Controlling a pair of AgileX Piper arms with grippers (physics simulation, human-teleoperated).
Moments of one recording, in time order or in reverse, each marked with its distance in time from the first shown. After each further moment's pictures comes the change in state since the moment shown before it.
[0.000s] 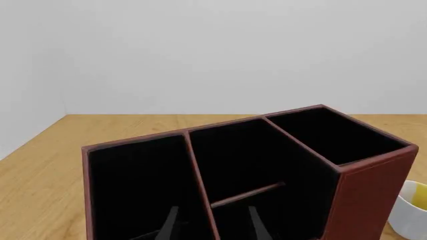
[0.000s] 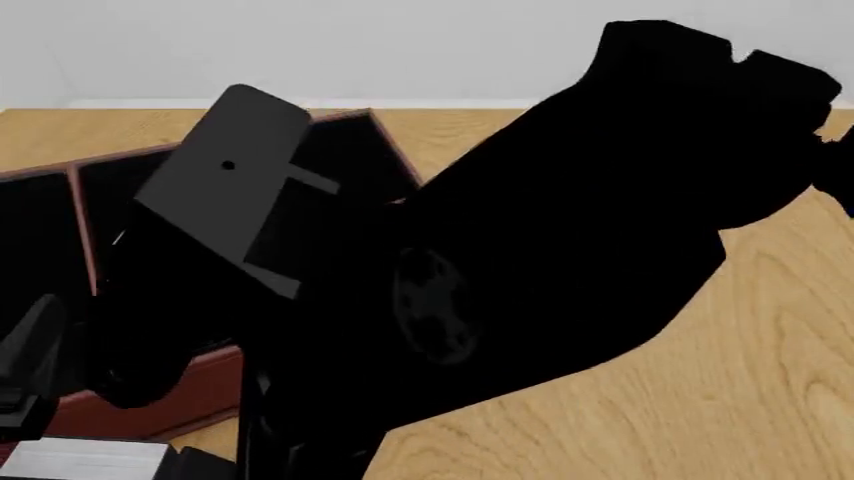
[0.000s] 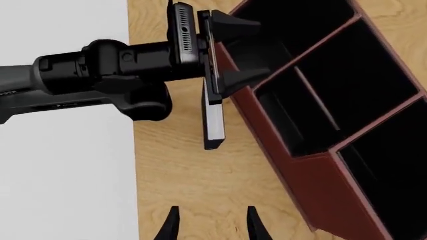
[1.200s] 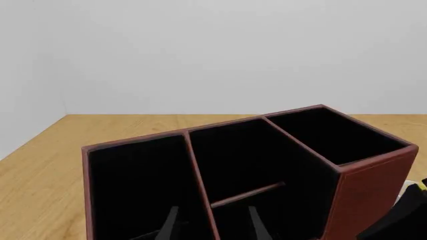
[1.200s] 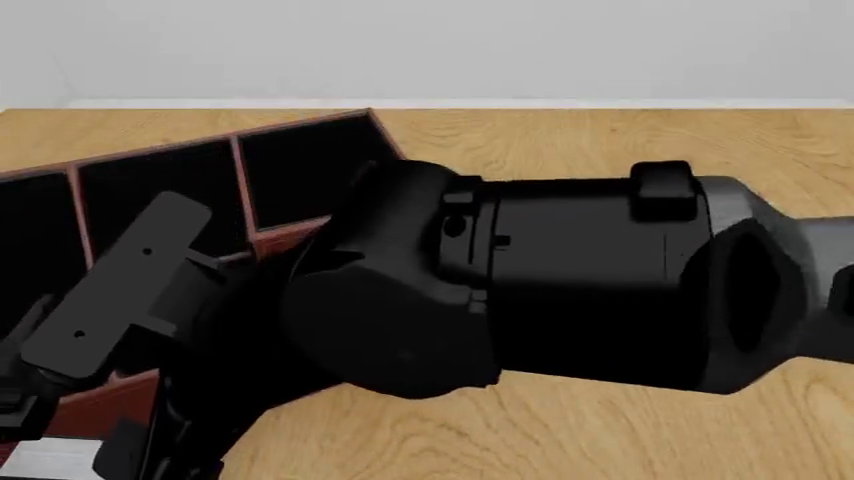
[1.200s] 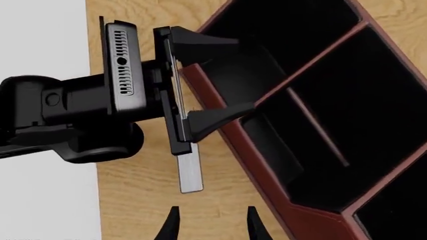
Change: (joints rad) left arm 0.000 0.000 0.000 0.000 0.000; right arm -0.064 0.274 -0.019 -0.274 -0.004
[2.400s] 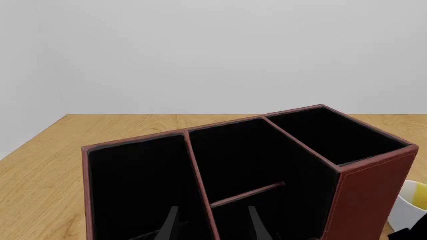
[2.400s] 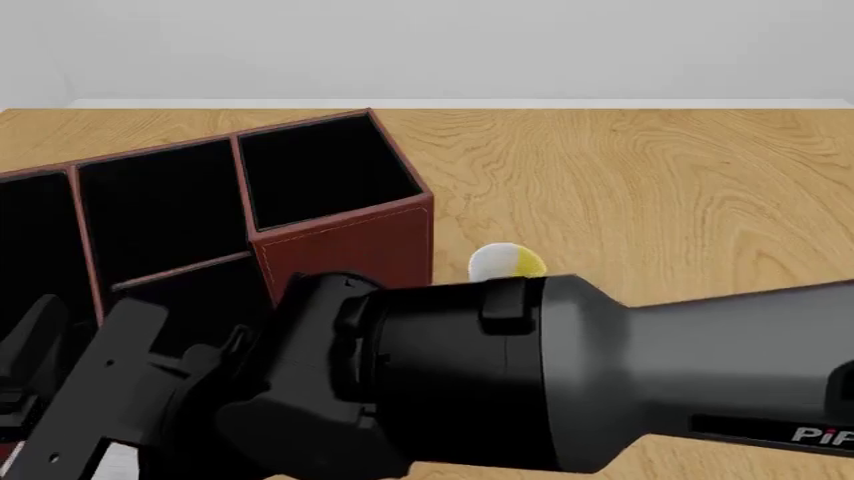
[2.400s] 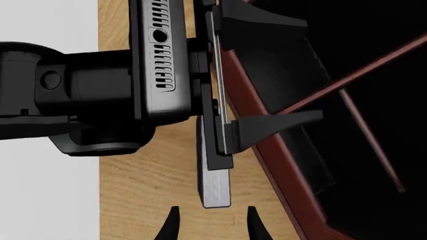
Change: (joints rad) left arm 0.000 0.000 0.000 0.000 0.000; right arm 0.055 0.115 0.018 -0.054 -0.049
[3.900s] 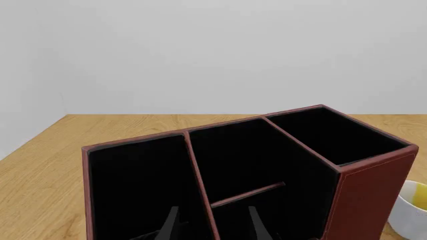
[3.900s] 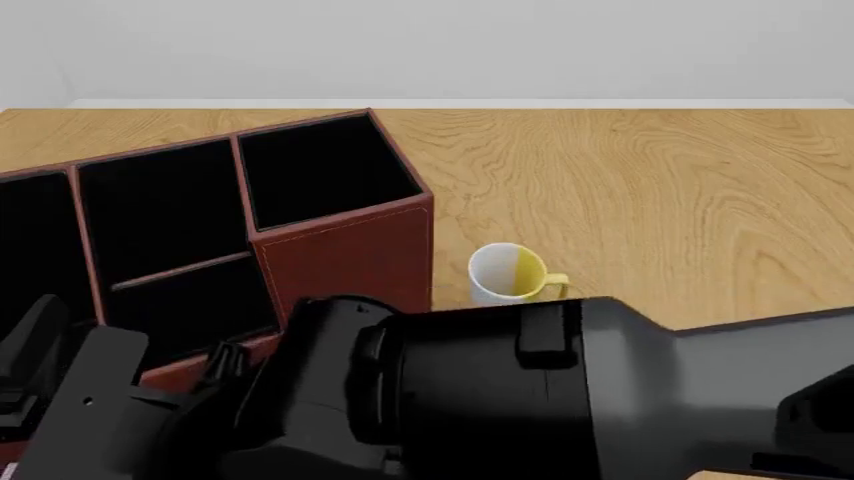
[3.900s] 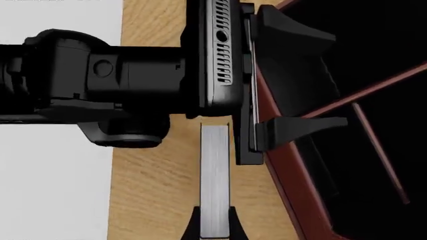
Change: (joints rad) left arm 0.000 0.000 0.000 0.000 0.000; right arm 0.038 -0.036 0.040 -0.032 -0.057
